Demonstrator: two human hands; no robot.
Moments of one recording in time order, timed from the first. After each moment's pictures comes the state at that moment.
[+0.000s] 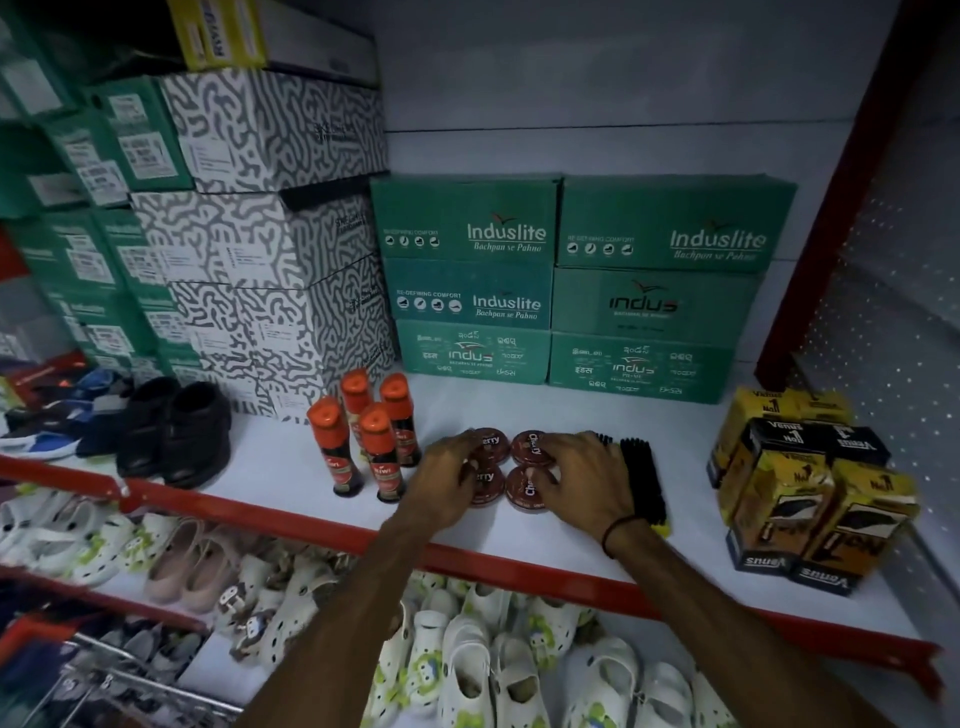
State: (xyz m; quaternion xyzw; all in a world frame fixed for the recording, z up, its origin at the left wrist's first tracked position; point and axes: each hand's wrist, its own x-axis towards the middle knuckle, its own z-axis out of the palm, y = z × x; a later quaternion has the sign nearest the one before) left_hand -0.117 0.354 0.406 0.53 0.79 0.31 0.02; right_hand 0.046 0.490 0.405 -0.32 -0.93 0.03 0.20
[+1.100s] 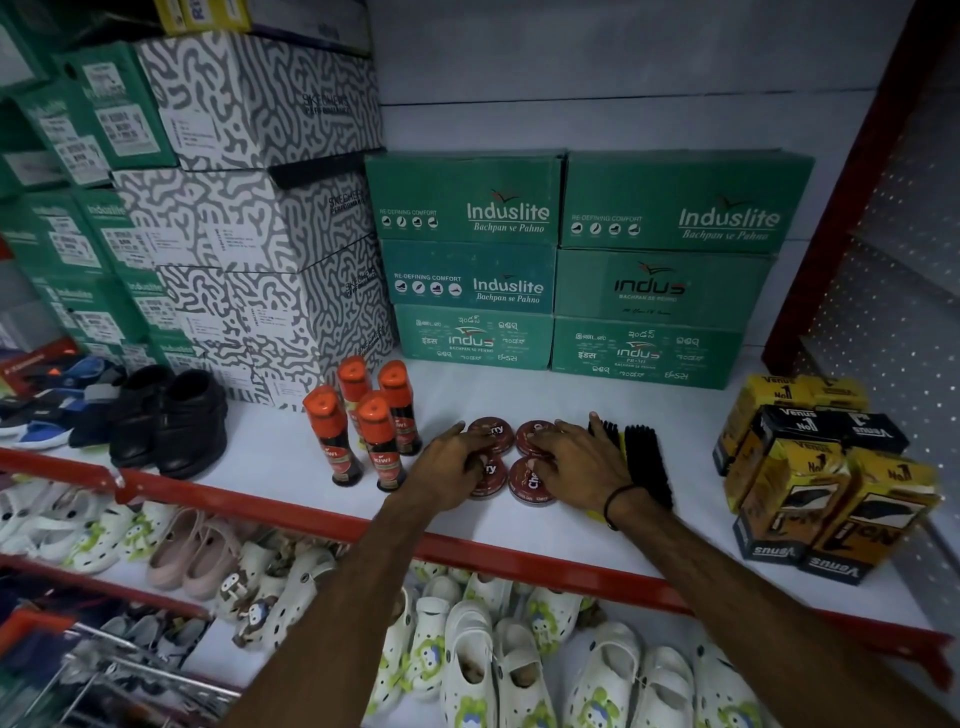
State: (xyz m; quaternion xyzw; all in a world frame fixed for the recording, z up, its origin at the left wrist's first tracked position) left_hand -0.140 0.372 0.389 0.55 0.79 0.25 0.10; right_hand 0.032 0.508 0.405 -0.27 -0.96 0.07 0.07
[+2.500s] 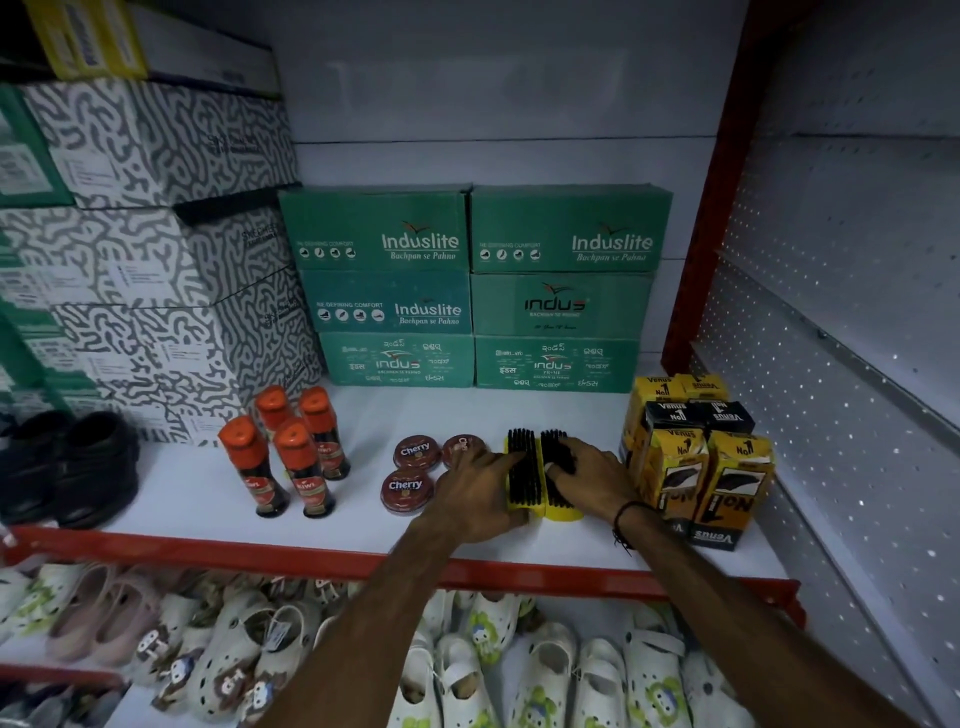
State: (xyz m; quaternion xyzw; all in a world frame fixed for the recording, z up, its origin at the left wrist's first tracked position) left_hand -0.026 0.419 0.405 0.65 0.75 0.13 0.05; right_hand 0.136 0.524 0.425 -0.47 -0.84 0.25 0.15
